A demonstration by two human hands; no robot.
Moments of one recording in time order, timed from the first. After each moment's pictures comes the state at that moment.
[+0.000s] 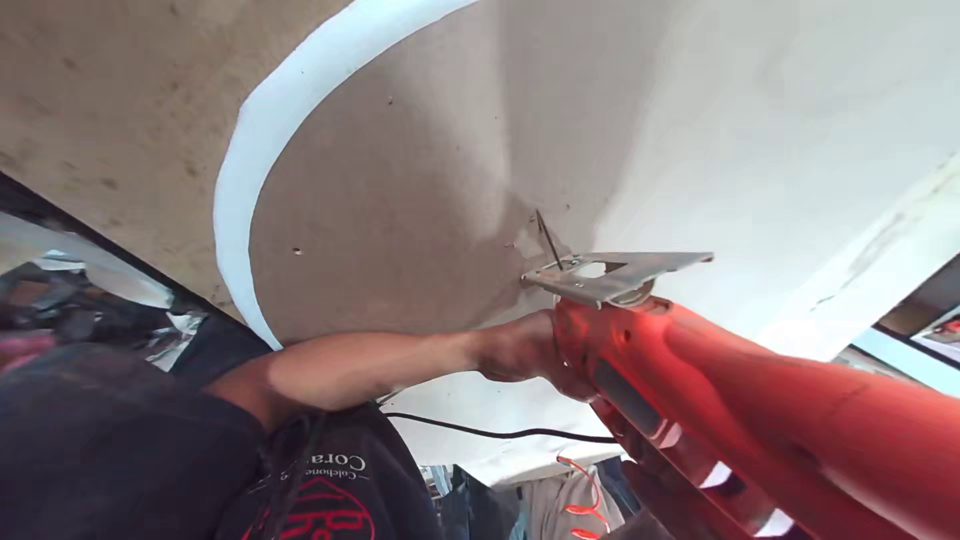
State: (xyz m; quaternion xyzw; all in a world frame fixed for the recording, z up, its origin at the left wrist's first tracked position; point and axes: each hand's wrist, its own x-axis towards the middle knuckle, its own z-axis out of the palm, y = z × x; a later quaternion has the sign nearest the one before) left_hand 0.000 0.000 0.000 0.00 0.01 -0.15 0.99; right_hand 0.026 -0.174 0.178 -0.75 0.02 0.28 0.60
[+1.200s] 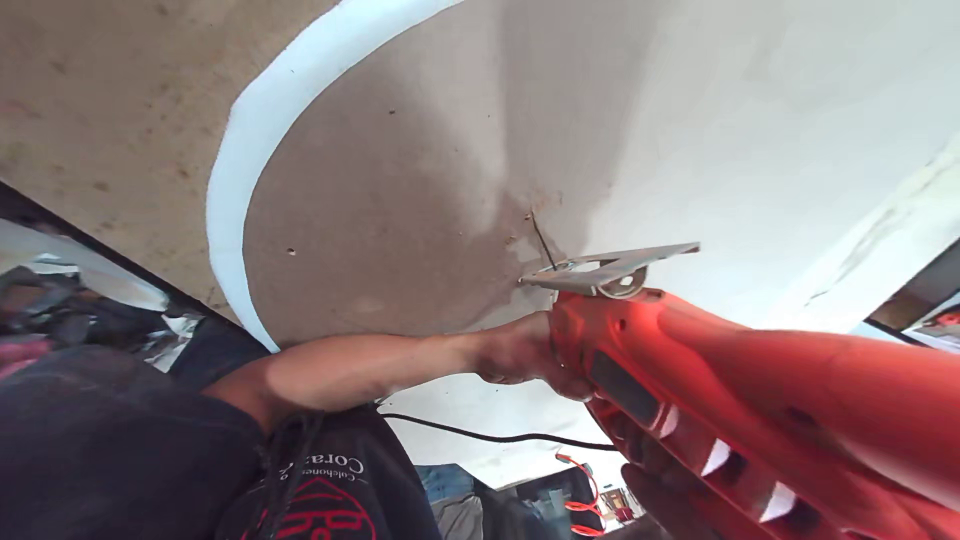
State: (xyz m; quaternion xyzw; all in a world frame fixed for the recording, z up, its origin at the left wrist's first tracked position) left_hand -0.004 -0.006 -0.001 -0.02 0.01 -0.15 0.99; right_hand 0.058 -0.149 0.181 -0.80 -0.08 0.33 0.50
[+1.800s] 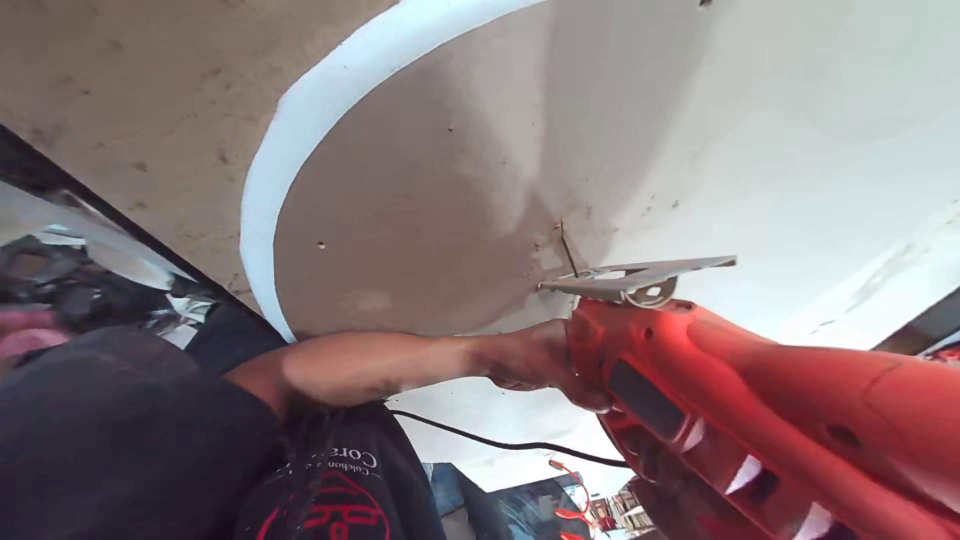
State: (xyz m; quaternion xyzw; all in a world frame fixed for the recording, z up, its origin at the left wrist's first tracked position) left_hand -0.003 0.003 0.001 -0.04 0.01 -0.16 0.99; right_hand 0.053 -0.133 0.190 -0.82 -0.09 0.33 0.45
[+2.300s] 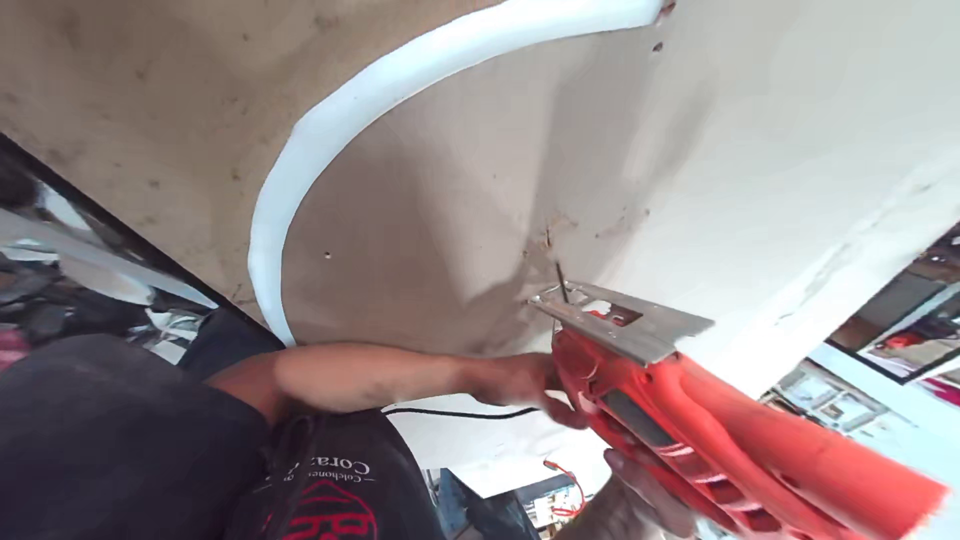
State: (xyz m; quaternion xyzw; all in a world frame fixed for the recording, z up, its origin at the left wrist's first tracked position) left_hand -0.028 -0.011 0.016 0.15 0.02 -0.29 0.95; right_hand 0.024 -0.196 0.153 -0.78 -0.02 0.24 0.58
